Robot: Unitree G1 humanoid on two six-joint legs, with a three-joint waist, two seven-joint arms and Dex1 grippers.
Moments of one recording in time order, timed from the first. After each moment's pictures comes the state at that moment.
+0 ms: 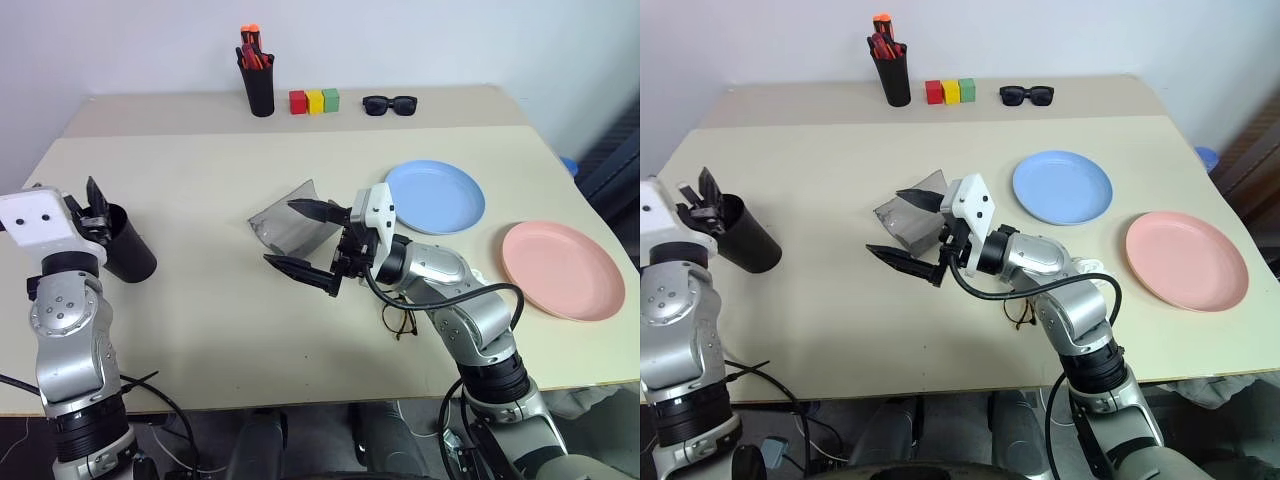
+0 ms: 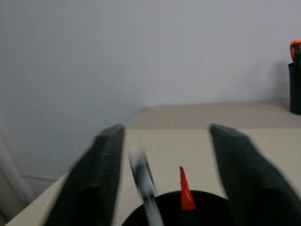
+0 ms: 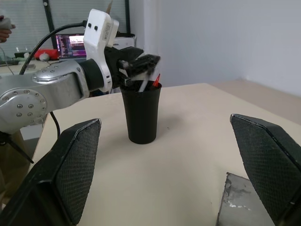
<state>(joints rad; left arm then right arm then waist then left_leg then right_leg) -0.20 0.35 0.49 -0.33 -0.11 0.30 0.03 -0.48 -0.25 0.22 -0.36 0.45 0.47 0.74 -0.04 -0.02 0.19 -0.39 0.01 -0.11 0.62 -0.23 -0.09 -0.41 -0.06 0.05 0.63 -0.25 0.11</state>
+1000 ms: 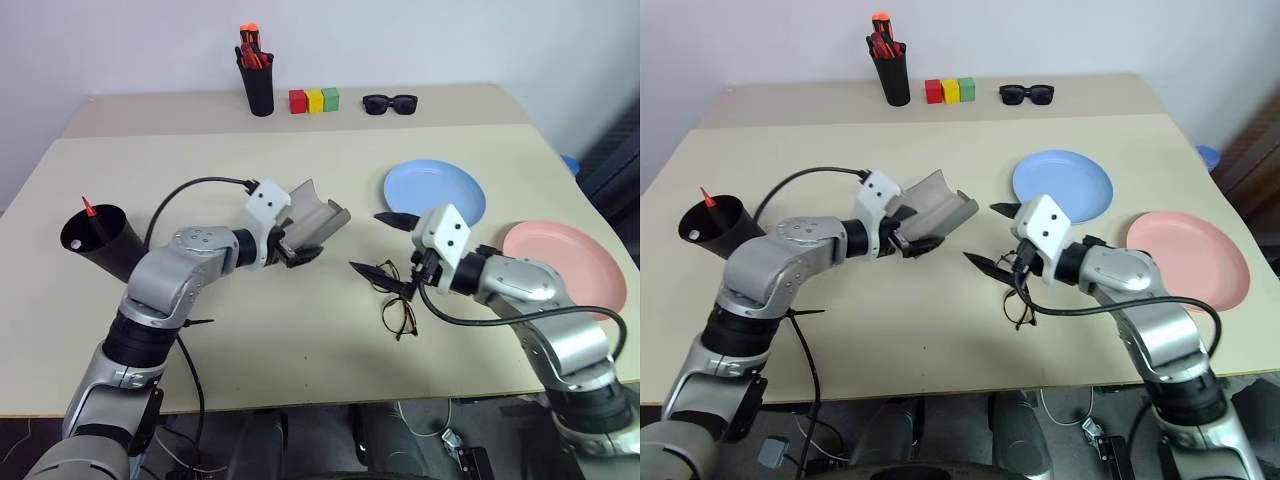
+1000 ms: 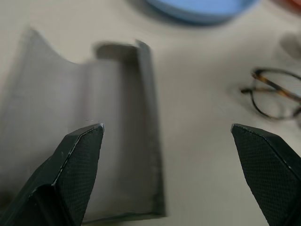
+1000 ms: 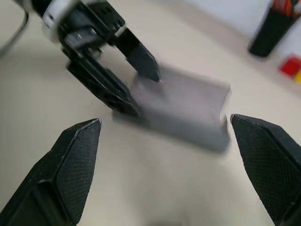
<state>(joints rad) -0.63 0.50 -0.24 -0.18 -0.39 0.98 -0.58 -0.23 -0.68 0.03 -0.52 0.35 0.50 0.72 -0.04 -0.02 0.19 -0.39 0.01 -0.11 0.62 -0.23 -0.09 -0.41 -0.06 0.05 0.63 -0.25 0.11</state>
